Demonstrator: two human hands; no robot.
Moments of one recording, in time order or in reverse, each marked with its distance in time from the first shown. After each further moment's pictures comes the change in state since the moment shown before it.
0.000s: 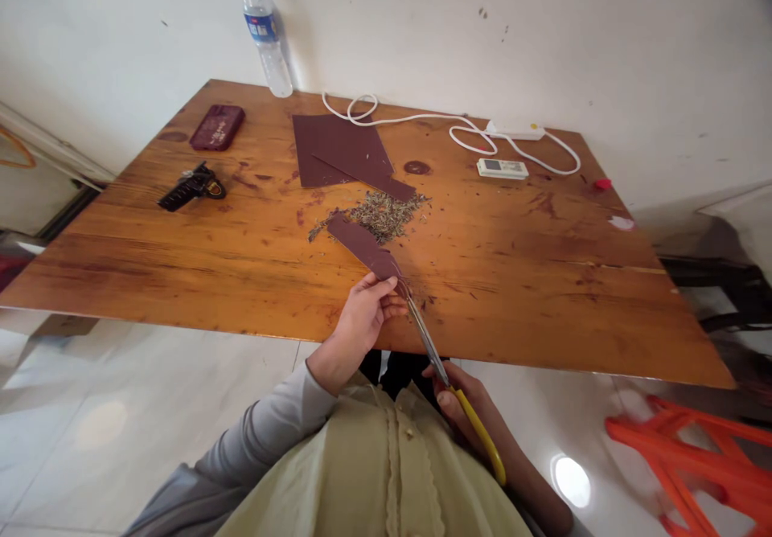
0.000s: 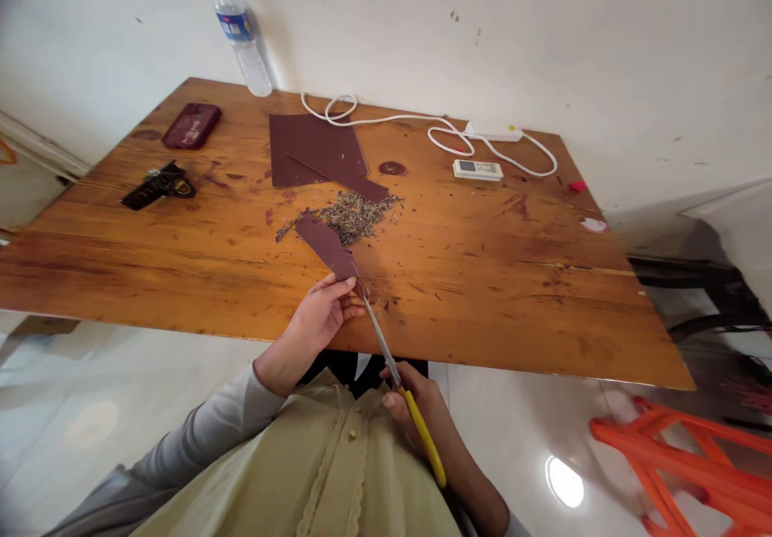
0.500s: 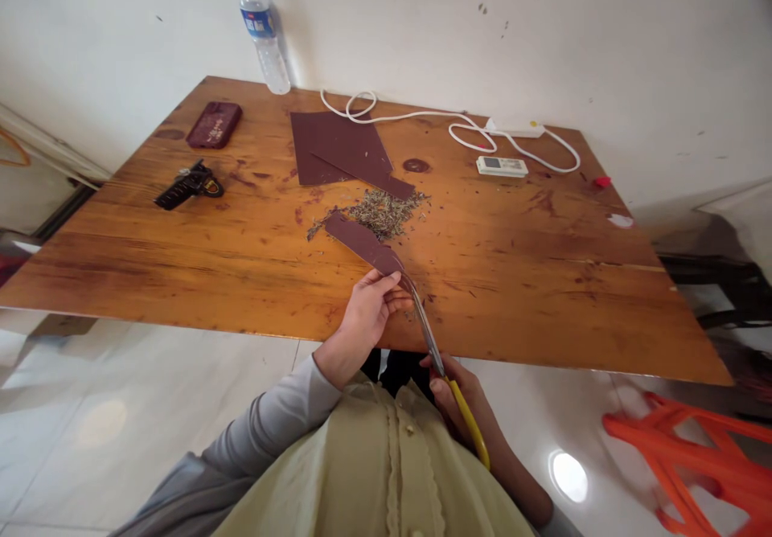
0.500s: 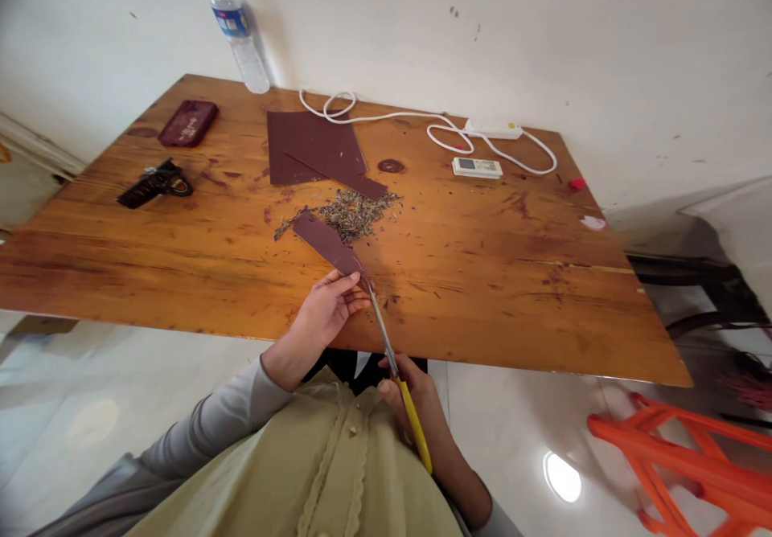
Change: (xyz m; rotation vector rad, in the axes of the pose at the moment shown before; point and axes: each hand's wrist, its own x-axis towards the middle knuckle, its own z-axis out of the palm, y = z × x) left_hand 0.003 -0.002 0.011 -0.035 -0.009 0.032; right_hand 0.006 0.001 0.013 -0.008 0.133 0.005
